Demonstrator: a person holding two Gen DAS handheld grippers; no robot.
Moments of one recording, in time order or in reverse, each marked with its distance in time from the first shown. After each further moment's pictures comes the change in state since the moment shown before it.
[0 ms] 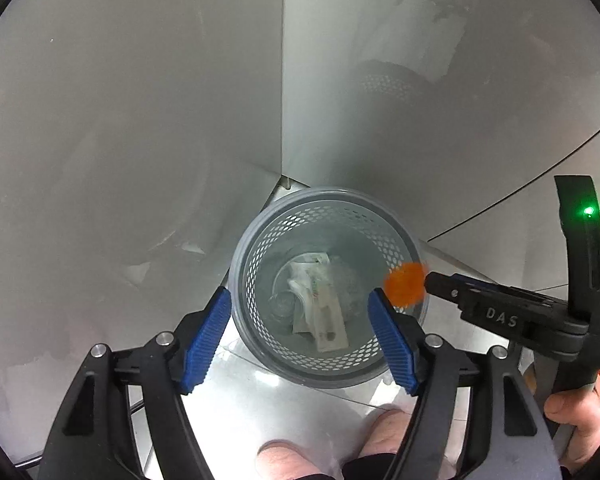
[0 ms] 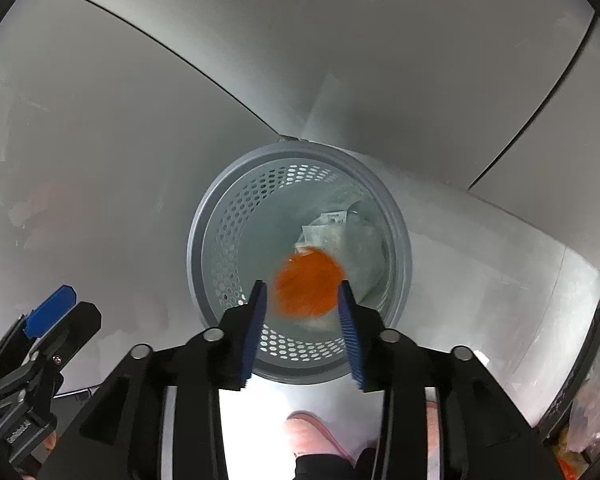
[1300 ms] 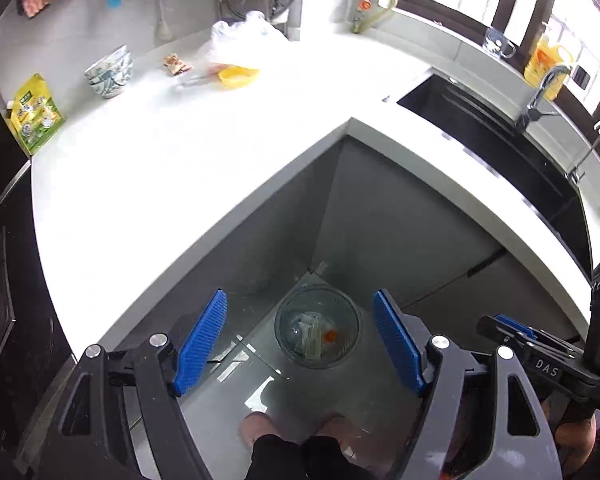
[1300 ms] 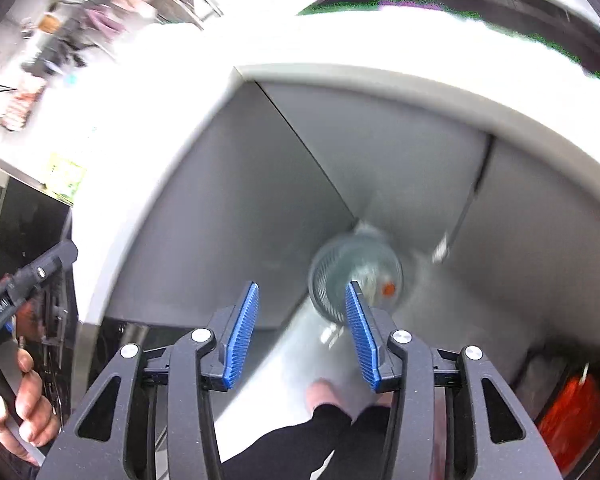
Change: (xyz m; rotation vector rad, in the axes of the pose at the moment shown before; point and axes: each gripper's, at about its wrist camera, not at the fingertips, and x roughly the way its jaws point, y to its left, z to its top) left arm -0.455 -0.010 0.035 -0.242 -0.253 0.103; right arm -0.441 0.129 -0.036 -0.260 -0.205 0.106
